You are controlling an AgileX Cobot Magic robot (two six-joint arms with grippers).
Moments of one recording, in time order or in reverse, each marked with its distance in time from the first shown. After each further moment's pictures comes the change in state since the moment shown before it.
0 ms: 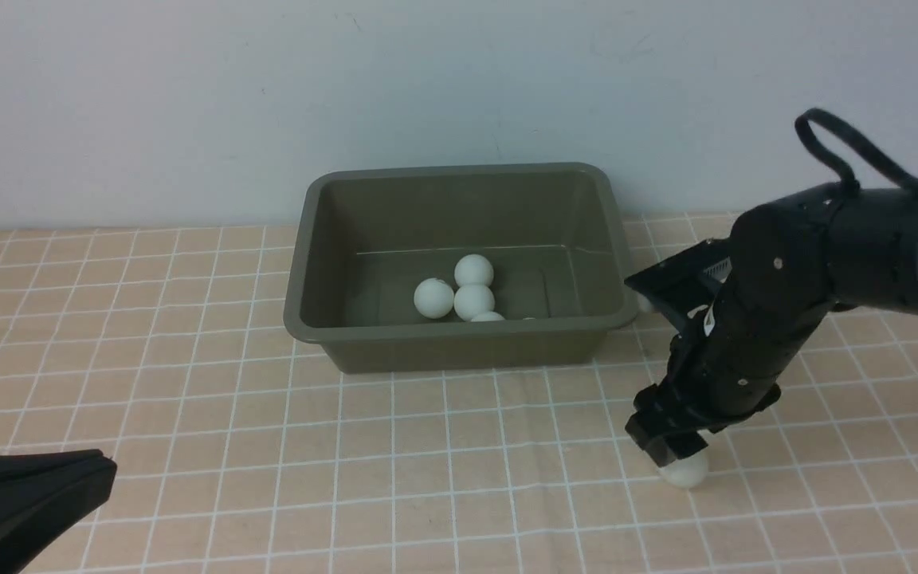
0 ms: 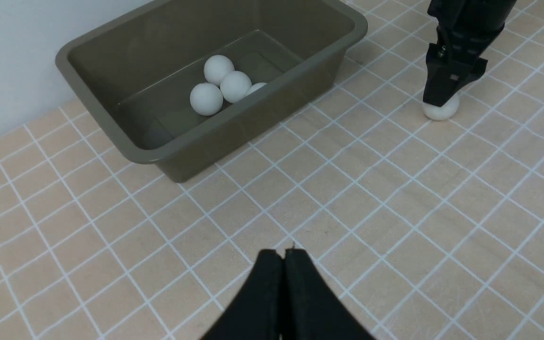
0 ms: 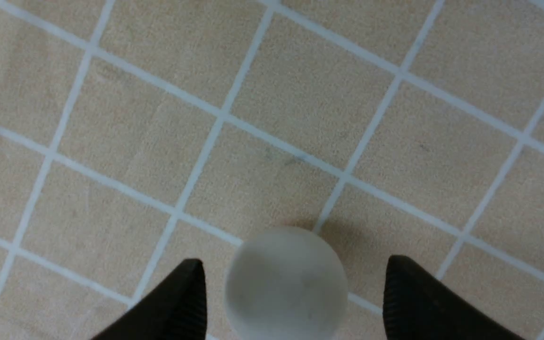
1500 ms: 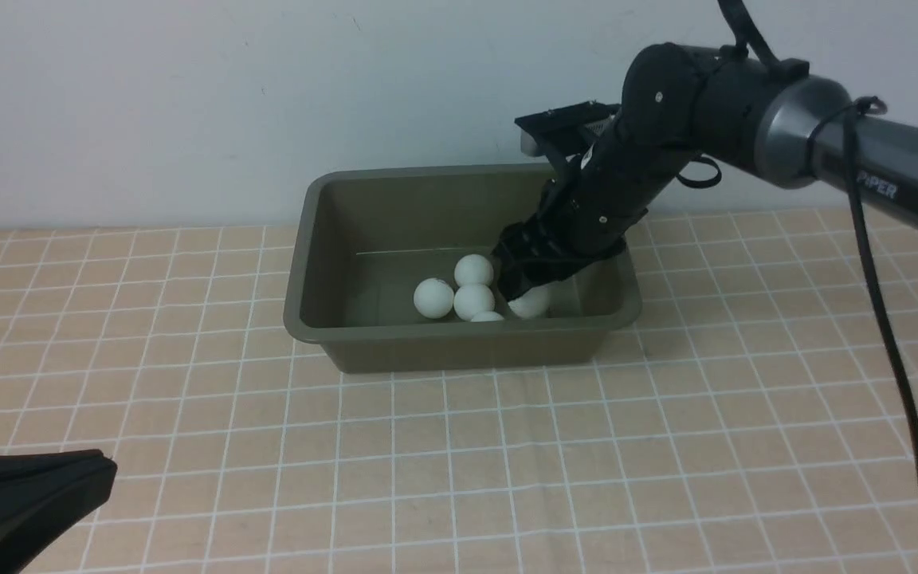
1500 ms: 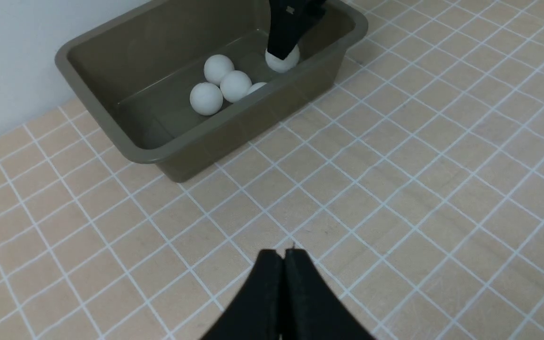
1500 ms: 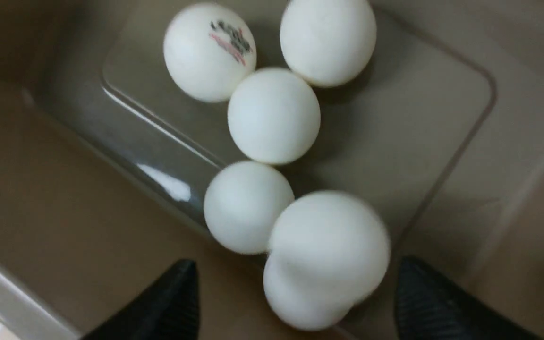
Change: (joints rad) right arm -0.001 0.348 -0.743 0.276 0.160 -0.151; left arm 0.000 0.000 0.001 0.000 0.000 0.001
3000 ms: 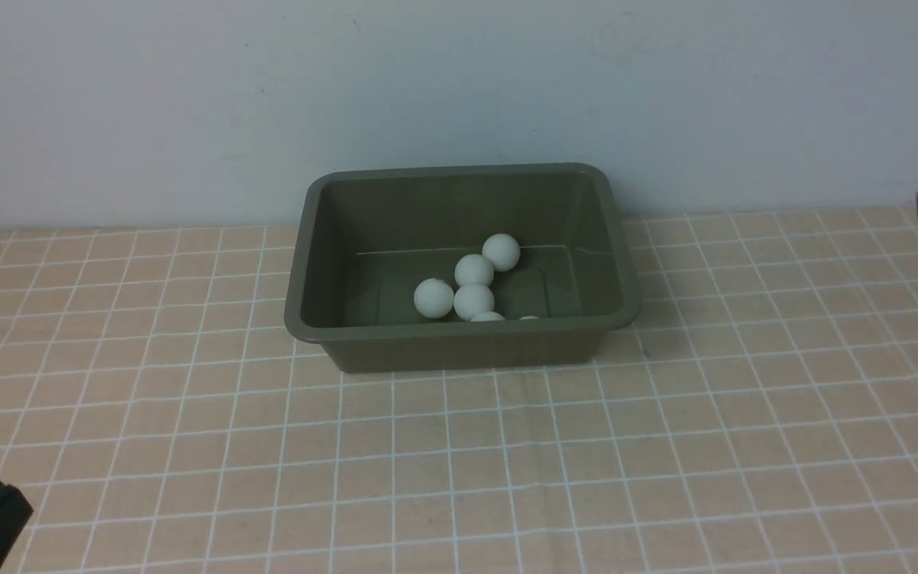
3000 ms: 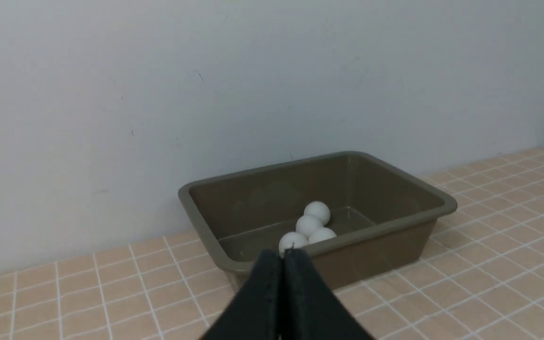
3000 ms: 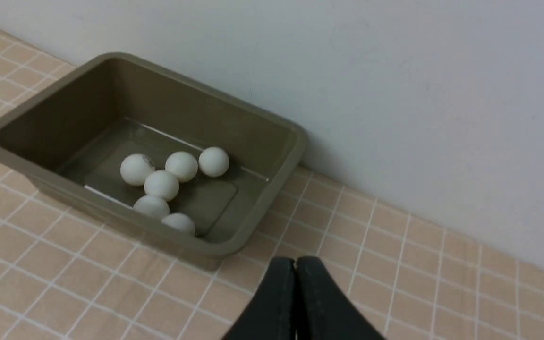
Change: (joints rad) right arm -0.115 -1.391 1.140 -0.226 -0.499 0.048; left arm 0.000 -0.507 0.479 0.040 -0.505 -0.154
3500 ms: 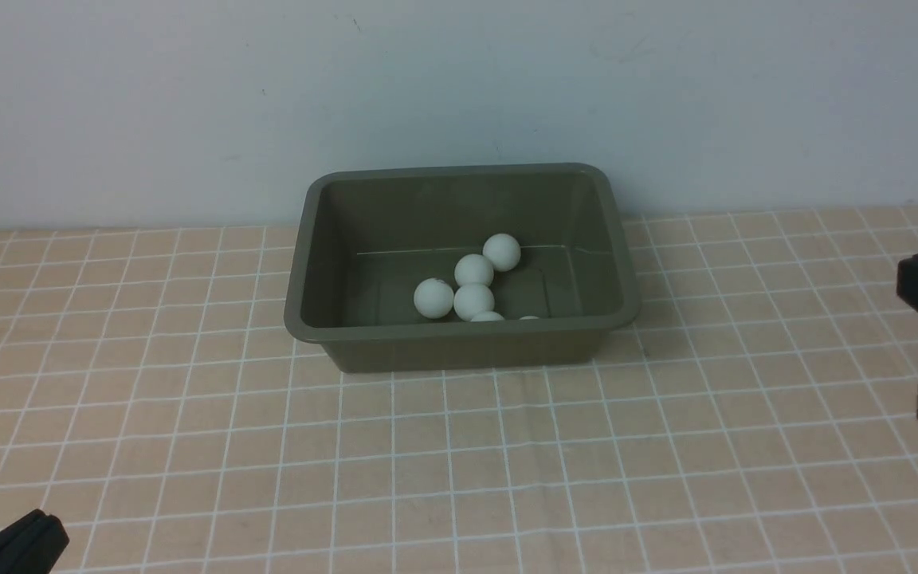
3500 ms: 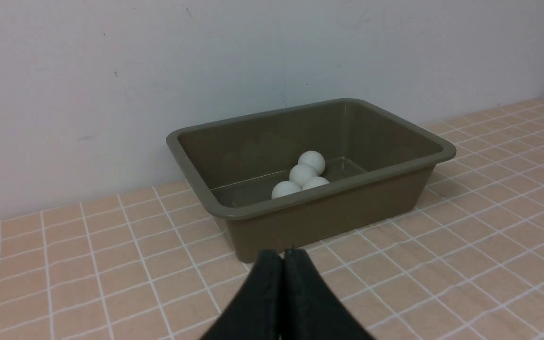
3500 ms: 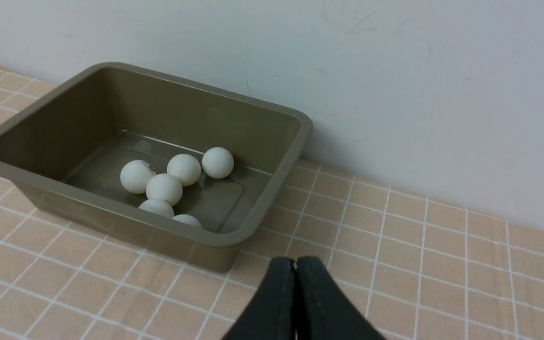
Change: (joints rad) right arm -0.002 -0.049 0.171 0.004 -0.198 0.057; left arm 0.000 0.000 0.038 -0.004 0.037 0.000
